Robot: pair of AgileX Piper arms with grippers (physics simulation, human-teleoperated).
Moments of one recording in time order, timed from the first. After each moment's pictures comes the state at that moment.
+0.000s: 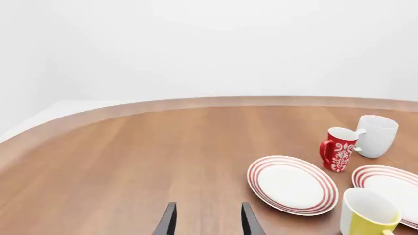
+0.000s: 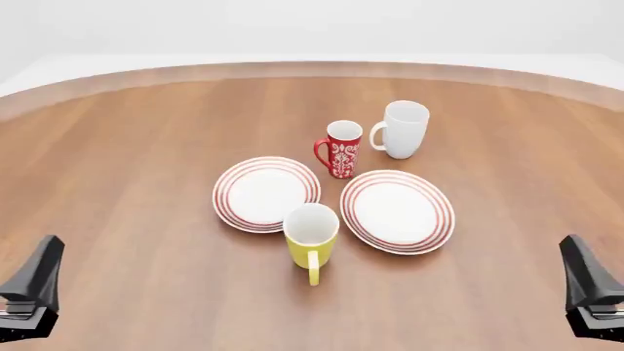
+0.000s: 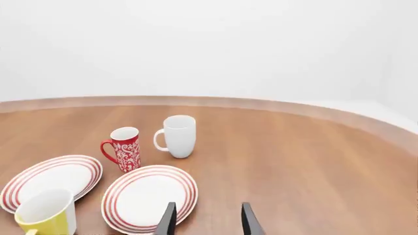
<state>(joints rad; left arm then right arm) 0.00 0.00 0.00 0.00 0.00 0.00 0.00 0.00 0.00 -0.01</state>
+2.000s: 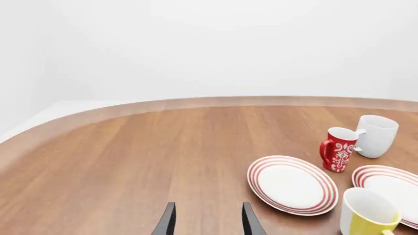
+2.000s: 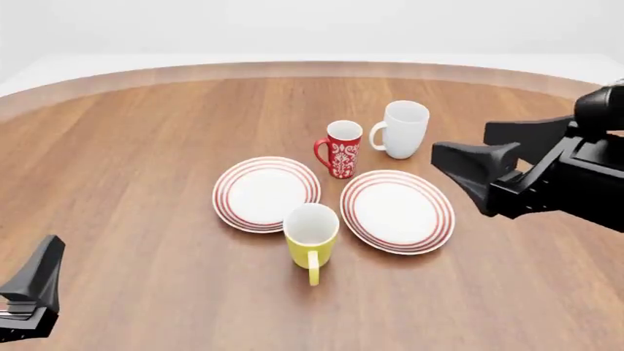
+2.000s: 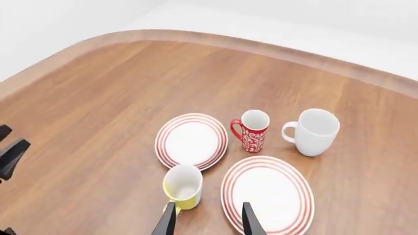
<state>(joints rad) 0.00 0.00 0.00 0.00 0.00 0.59 0.74 -0.72 0.35 0.07</state>
